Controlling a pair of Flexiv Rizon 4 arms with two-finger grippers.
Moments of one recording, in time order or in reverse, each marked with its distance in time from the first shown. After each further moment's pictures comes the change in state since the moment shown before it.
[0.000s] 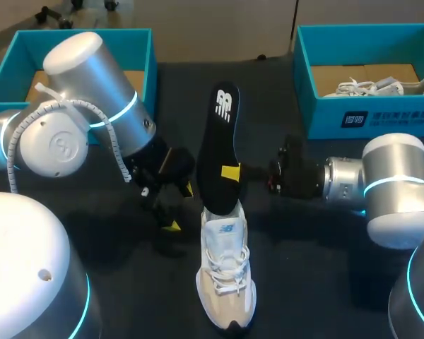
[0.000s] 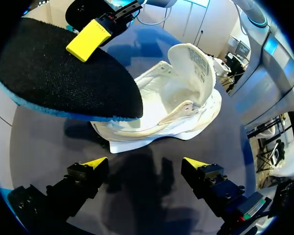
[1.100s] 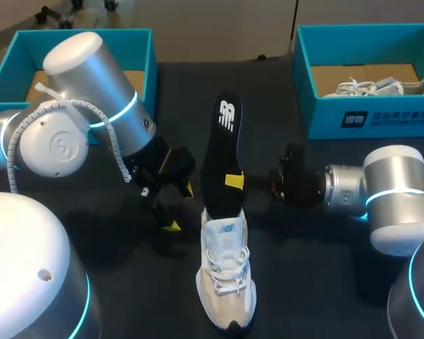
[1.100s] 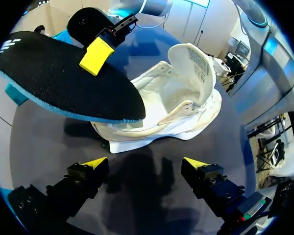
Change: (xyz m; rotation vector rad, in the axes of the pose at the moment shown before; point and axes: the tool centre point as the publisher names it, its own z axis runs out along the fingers) left arm 0.000 0.000 0.000 0.000 0.000 0.000; right arm -0.012 -0.020 -0.007 0.002 0.046 0.030
